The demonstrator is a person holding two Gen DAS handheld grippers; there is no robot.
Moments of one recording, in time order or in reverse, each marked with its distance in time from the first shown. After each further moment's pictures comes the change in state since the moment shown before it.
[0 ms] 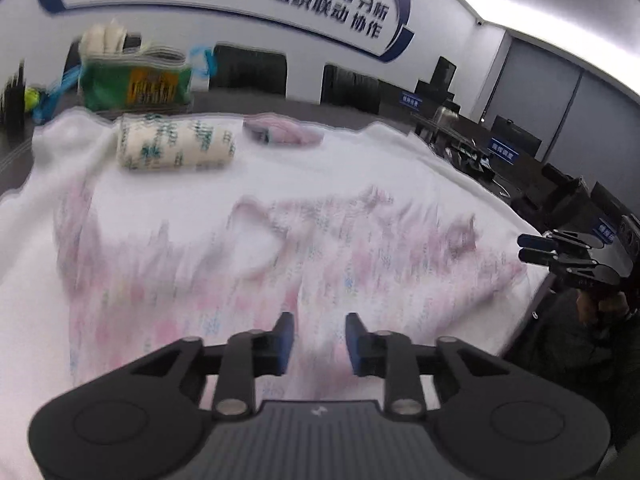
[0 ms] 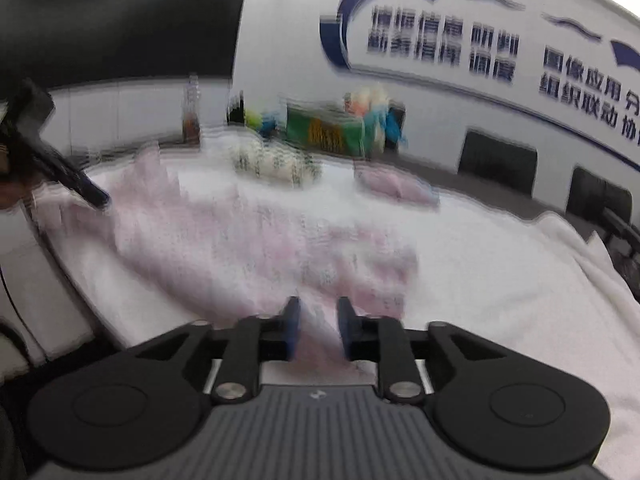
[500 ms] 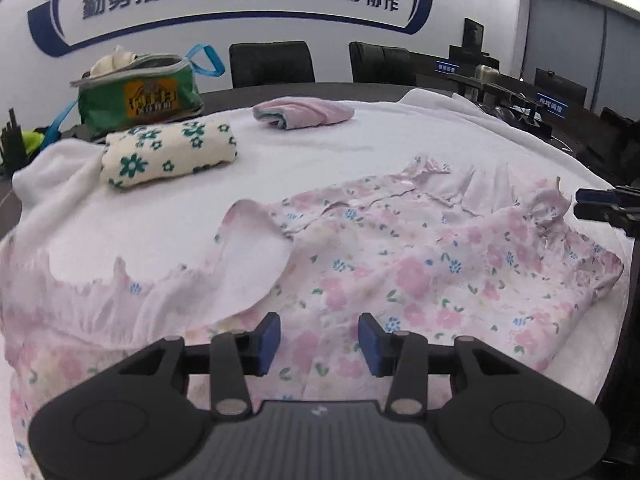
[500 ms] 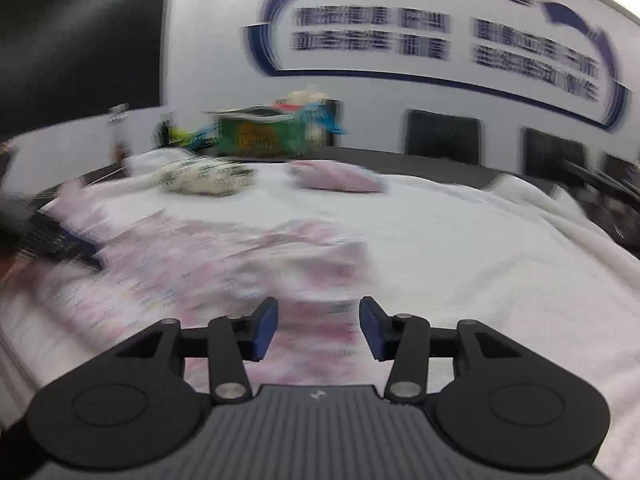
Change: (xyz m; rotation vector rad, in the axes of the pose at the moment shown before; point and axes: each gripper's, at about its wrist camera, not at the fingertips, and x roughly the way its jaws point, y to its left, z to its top) left arm 0.101 -0.017 -0.006 0.087 0.046 0.193; right arm 0.046 -0.035 -0.017 0.196 0.034 -0.177
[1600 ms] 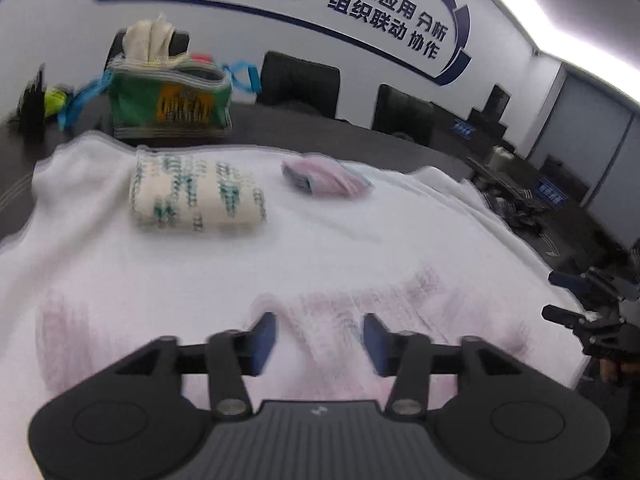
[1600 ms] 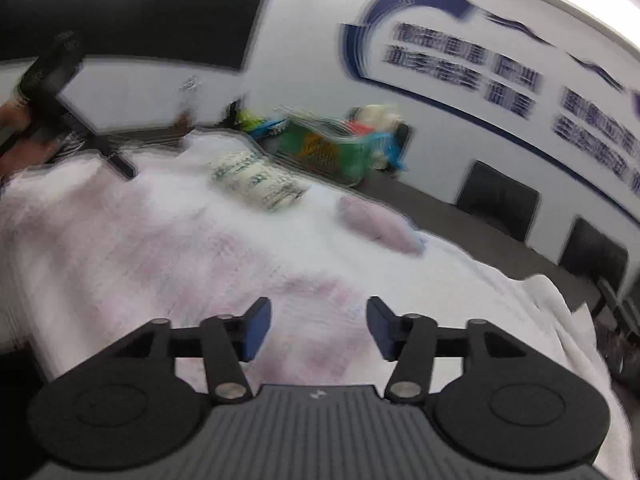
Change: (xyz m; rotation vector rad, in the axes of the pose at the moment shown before) left arm -0.016 0.066 0.118 -0.225 -0.023 -0.062; right arm 0.025 0.023 0.091 -0.325 0.003 0.122
